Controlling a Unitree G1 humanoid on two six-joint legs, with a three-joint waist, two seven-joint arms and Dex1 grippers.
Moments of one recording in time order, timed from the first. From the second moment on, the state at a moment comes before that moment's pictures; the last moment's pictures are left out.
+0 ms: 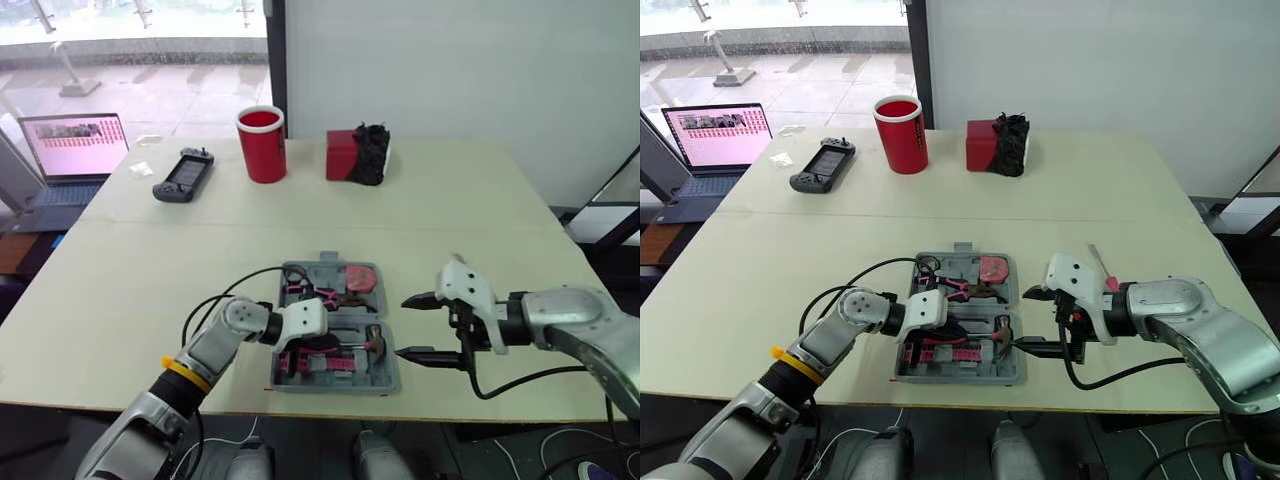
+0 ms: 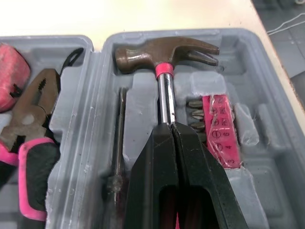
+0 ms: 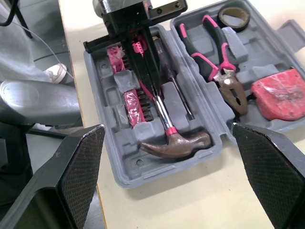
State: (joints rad) left arm -0.47 0.41 -0.48 0.25 0.00 0.04 -1.11; right arm -0.23 -1.01 -0.01 -0.55 0.57 0.82 0.99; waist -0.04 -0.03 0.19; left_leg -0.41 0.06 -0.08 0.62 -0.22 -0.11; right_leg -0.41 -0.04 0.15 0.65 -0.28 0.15
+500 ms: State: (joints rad) left arm -0.45 0.43 -0.35 0.26 -0.14 0.10 -1.16; right arm -0.20 -0.98 -0.03 -0.45 0.53 0.68 1.00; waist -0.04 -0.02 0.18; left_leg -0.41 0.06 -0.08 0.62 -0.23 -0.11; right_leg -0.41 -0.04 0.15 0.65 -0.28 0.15
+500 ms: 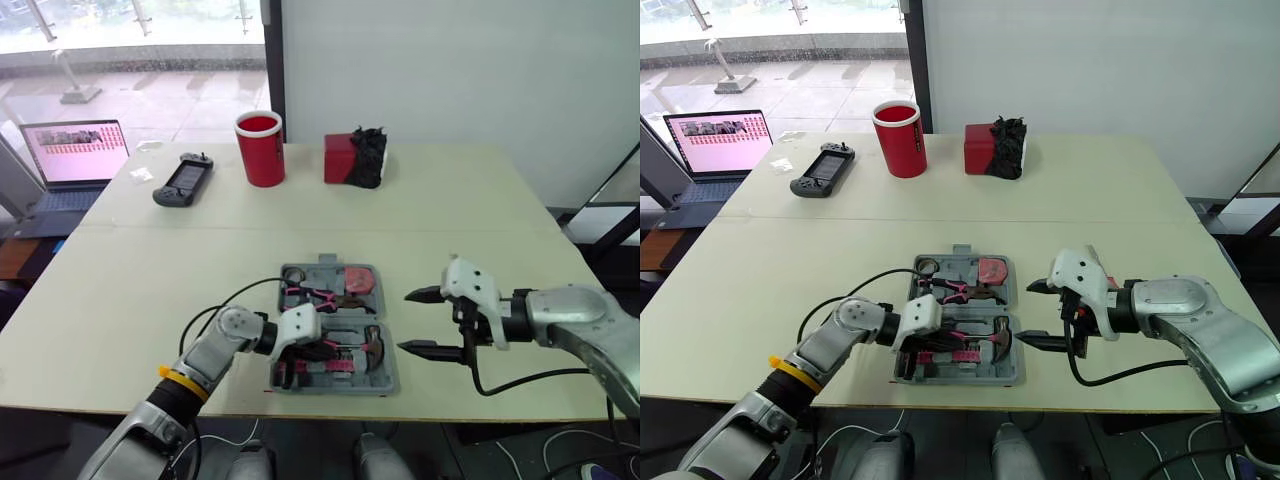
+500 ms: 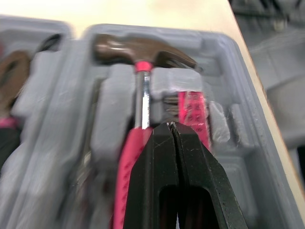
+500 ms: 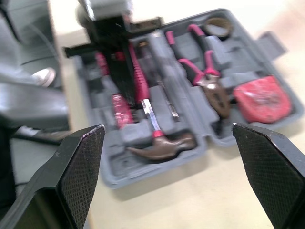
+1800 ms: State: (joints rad) left arm 0.01 0.82 0.43 0.45 -0.36 -0.08 -1.10; right arm 0.07 -0.80 -0.45 0.20 0.49 0.18 1.02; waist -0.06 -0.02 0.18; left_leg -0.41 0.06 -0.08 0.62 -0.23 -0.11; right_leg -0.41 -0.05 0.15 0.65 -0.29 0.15
